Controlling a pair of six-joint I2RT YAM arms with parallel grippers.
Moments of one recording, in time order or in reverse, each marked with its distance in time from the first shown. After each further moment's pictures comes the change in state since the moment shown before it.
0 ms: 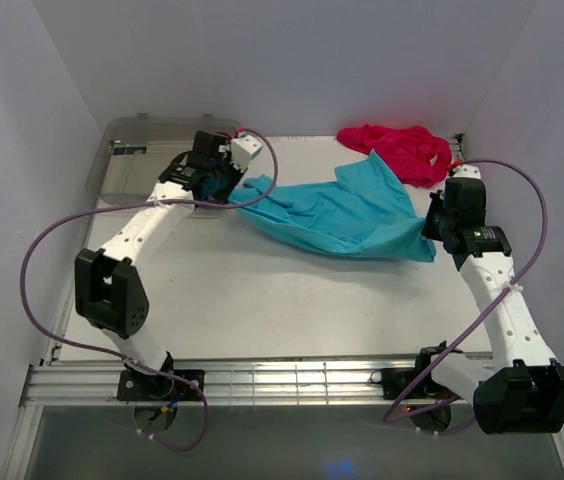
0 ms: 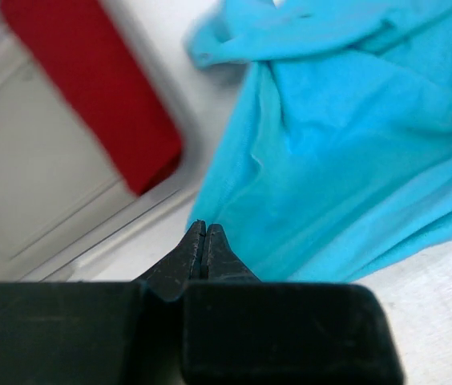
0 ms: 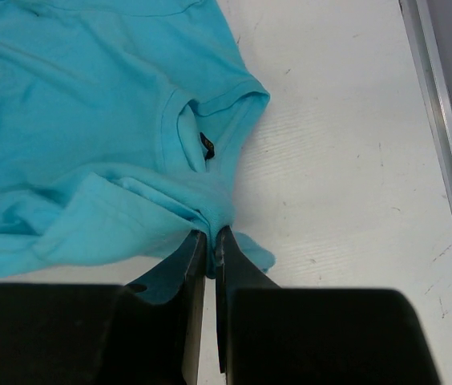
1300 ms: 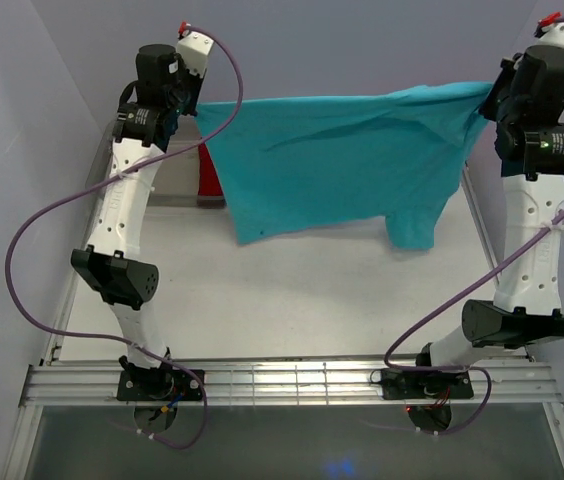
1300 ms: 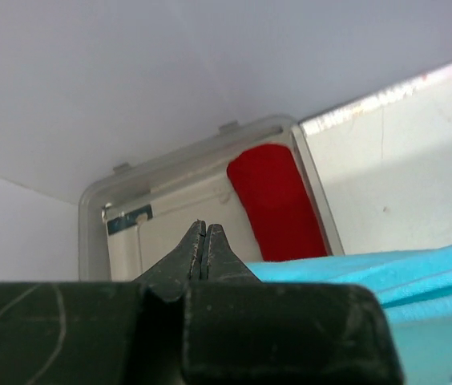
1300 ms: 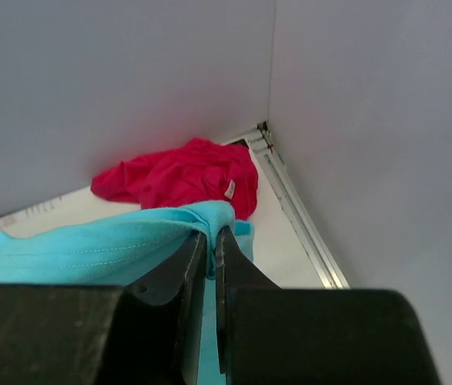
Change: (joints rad) left arm 0.172 0.175 0.765 -0.137 -0.100 -0.006; right arm -0.076 0.444 1.109 -0.233 0.128 -0.065
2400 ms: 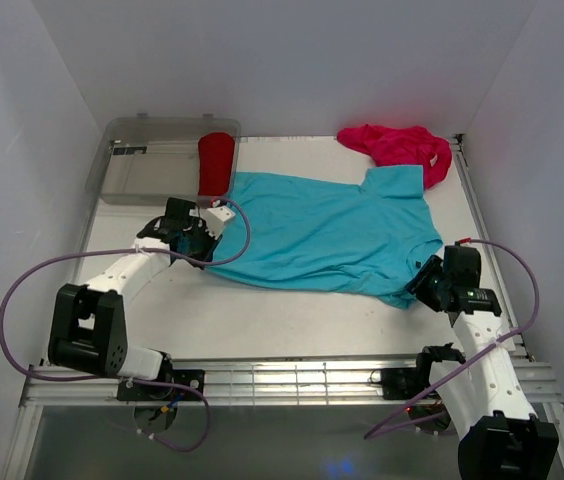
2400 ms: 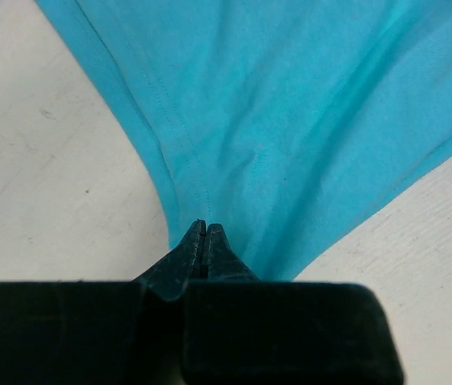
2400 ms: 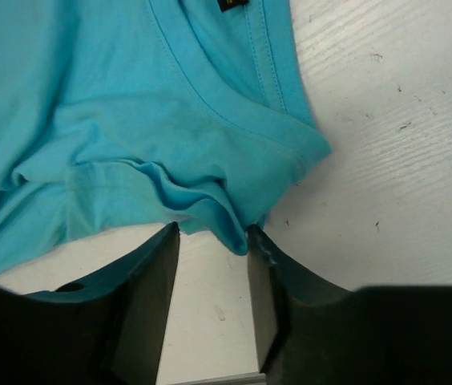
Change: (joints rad) left arm 0.000 -0.441 -1.425 0.275 0.370 0.073; right arm -0.045 -0.766 -1.632 0.186 -0.348 0.404
